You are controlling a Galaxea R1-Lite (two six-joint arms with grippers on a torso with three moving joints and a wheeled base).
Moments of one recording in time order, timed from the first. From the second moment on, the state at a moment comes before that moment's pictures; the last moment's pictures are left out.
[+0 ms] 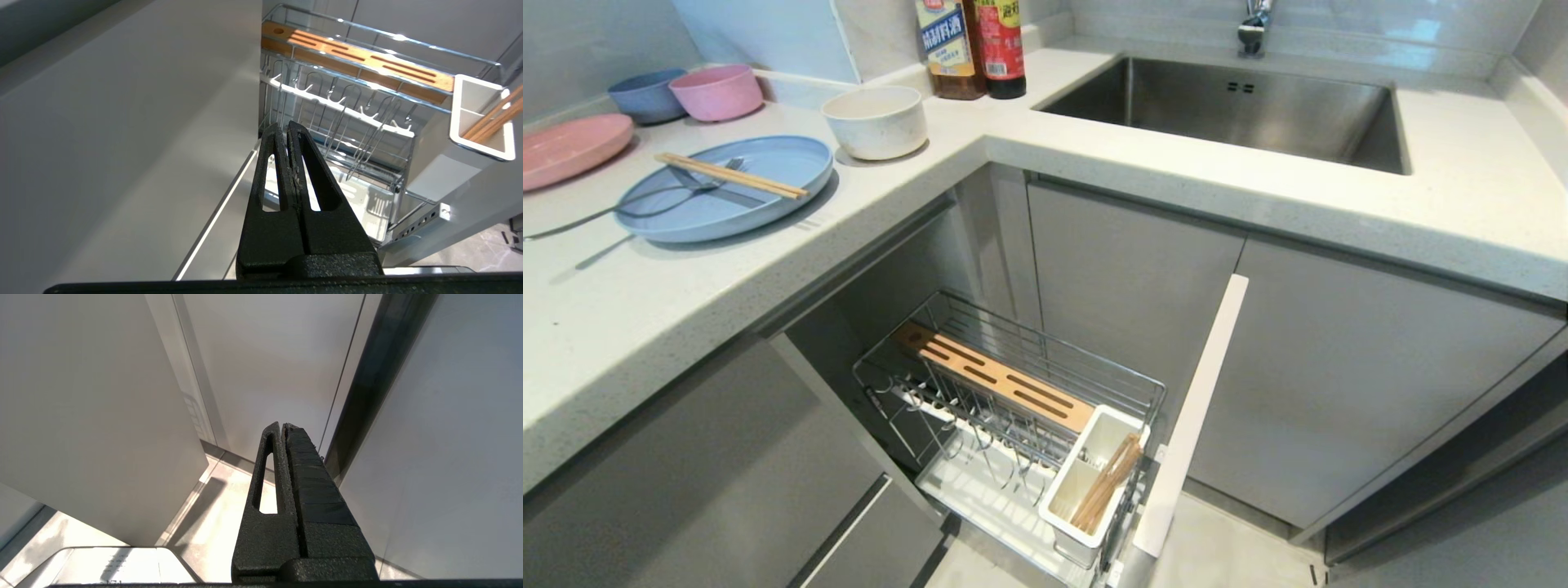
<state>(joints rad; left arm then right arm) 0.01 0.00 0.00 -0.03 -0.01 -0.01 0.00 0.00 0.00 0.00 0.00 0.01</state>
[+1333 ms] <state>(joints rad) 0.02 0.23 -0.89 0.16 -0.35 0.01 0.00 0.00 0.00 0.00 0.00 0.01</state>
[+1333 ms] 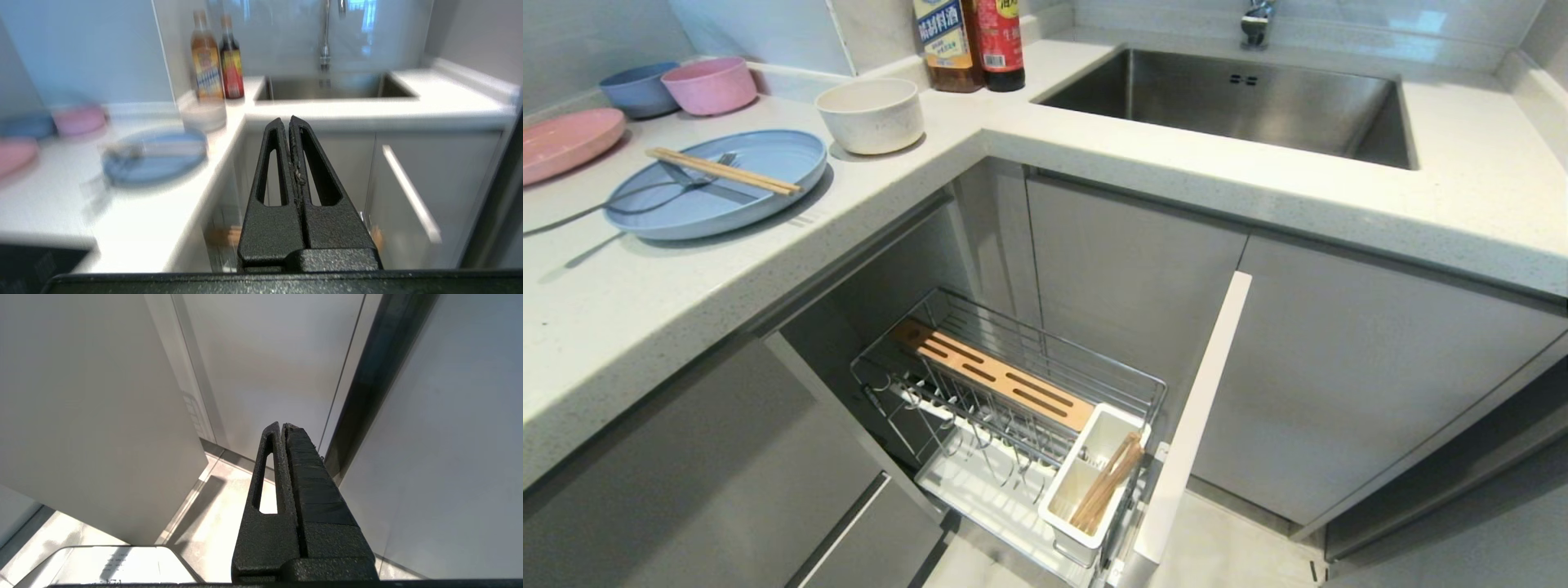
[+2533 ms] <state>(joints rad) -0.24 1.45 -1.90 0.35 0.27 -0.63 0.00 0.00 0.00 0.00 0.00 0.01</state>
